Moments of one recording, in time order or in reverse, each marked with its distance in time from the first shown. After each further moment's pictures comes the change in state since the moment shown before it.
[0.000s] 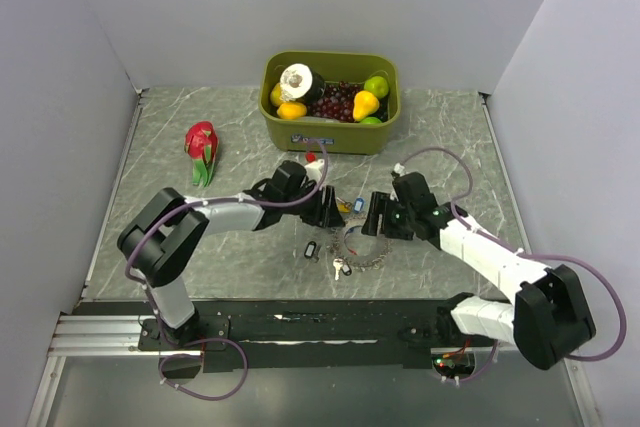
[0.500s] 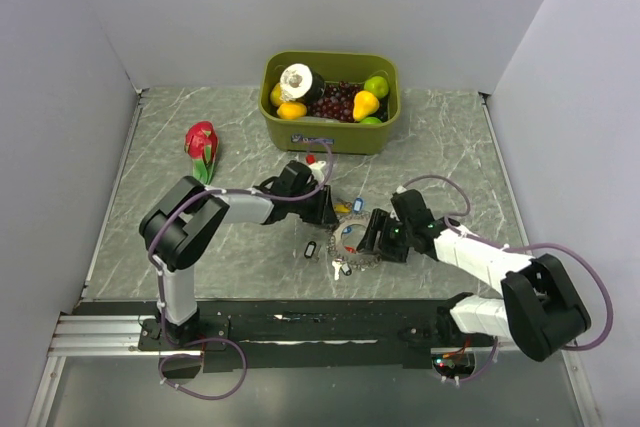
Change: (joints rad) left arm 0.018 0.167 0.103 -0.050 -0.073 -0.005; right arm -0.002 0.027 -0.195 0.145 -0.122 0.223
